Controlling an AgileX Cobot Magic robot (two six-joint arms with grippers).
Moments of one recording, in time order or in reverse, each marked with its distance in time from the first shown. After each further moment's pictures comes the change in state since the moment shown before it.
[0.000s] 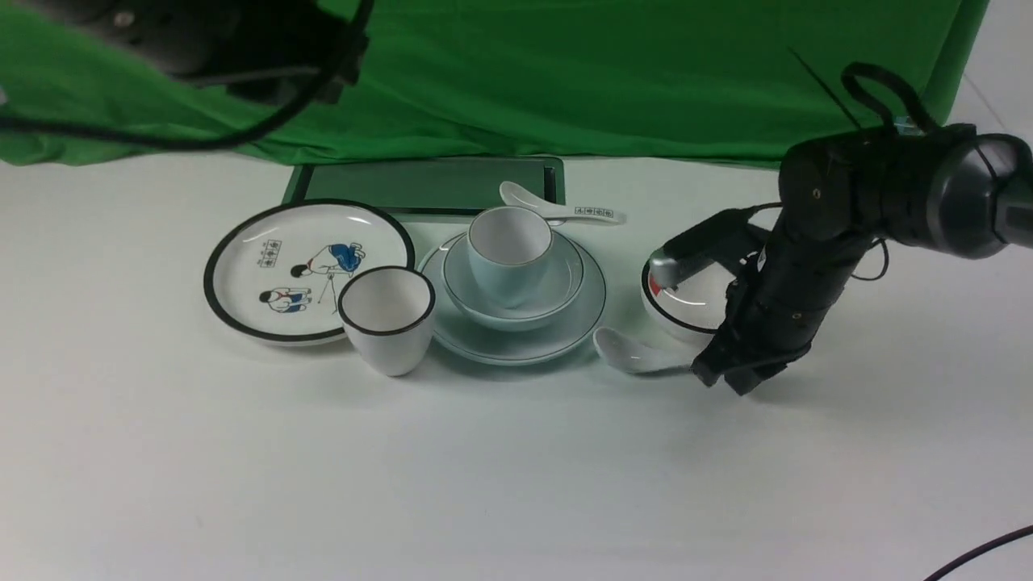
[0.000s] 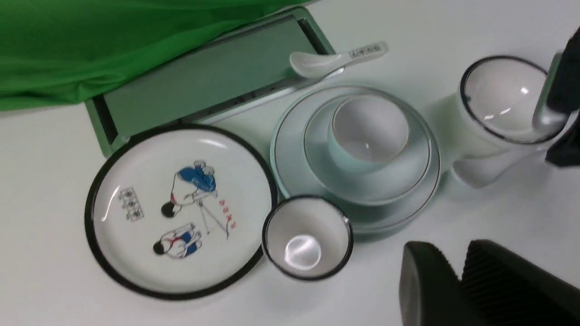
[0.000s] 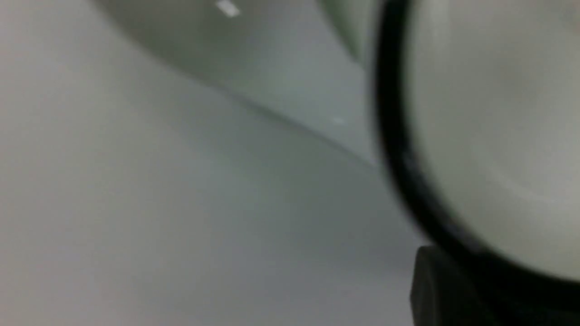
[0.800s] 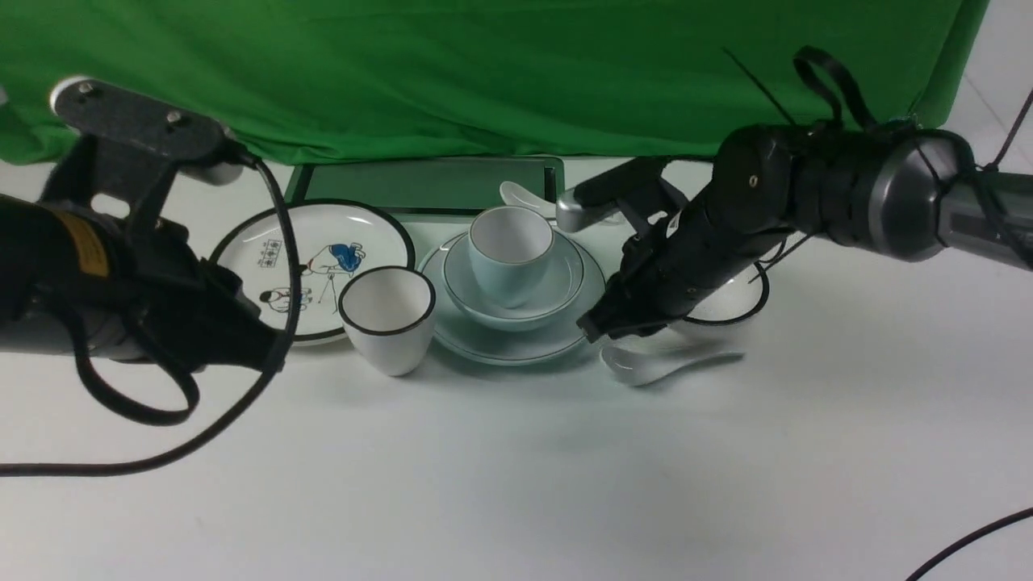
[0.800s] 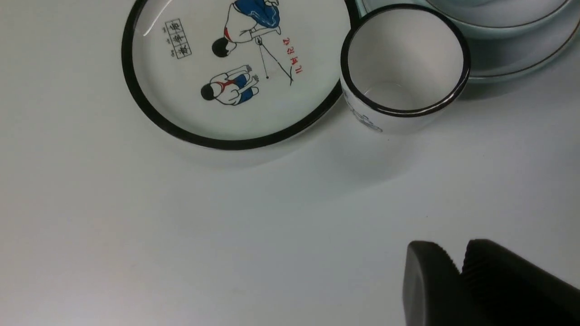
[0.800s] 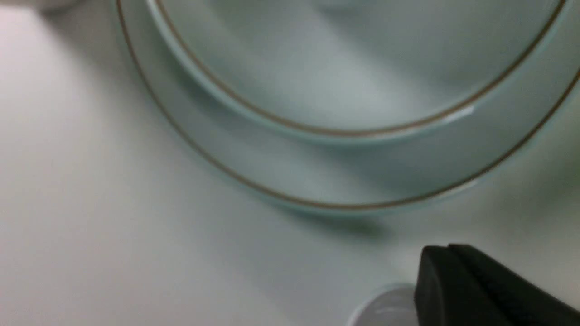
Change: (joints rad) right arm 0.140 0.018 -0.063 0.232 -0.230 -0.105; left arm 0.001 -0.153 0.506 0.188 -0.243 -0.141
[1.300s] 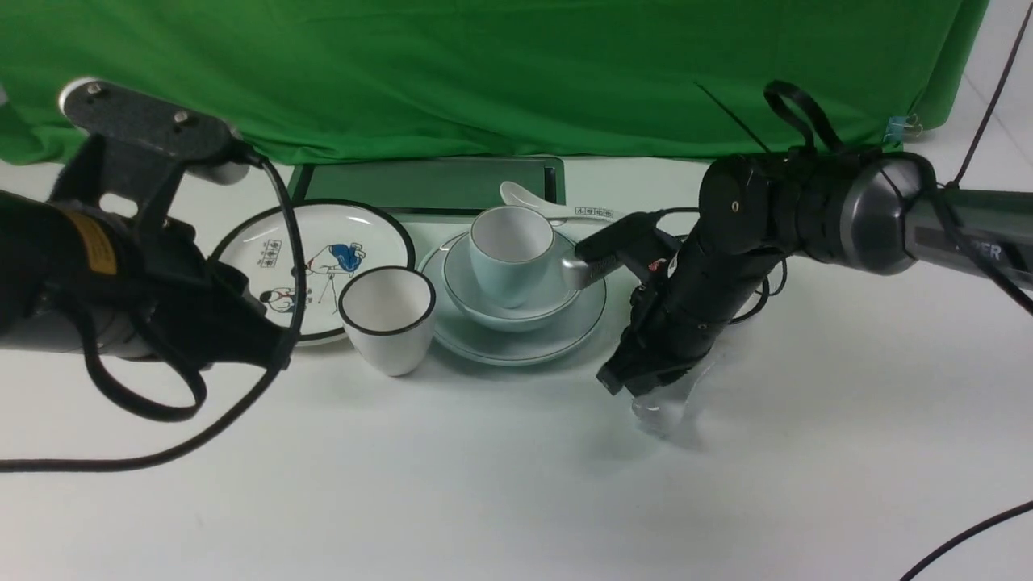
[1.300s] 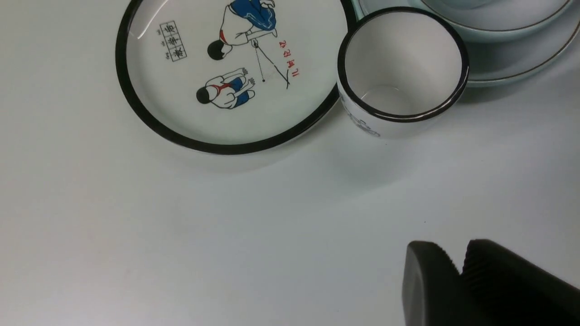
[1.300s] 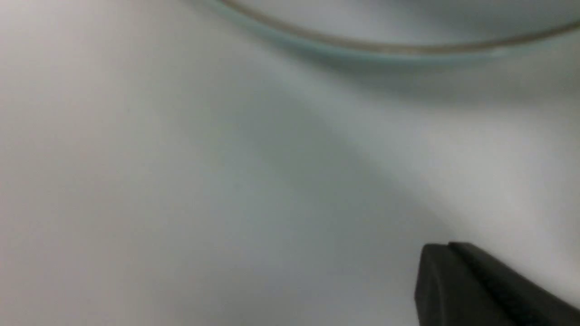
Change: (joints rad) right arm -0.007 0.051 -0.006 -0.083 0.252 0.004; left arm 0.000 0.007 0.000 -0.005 -0.010 0.000
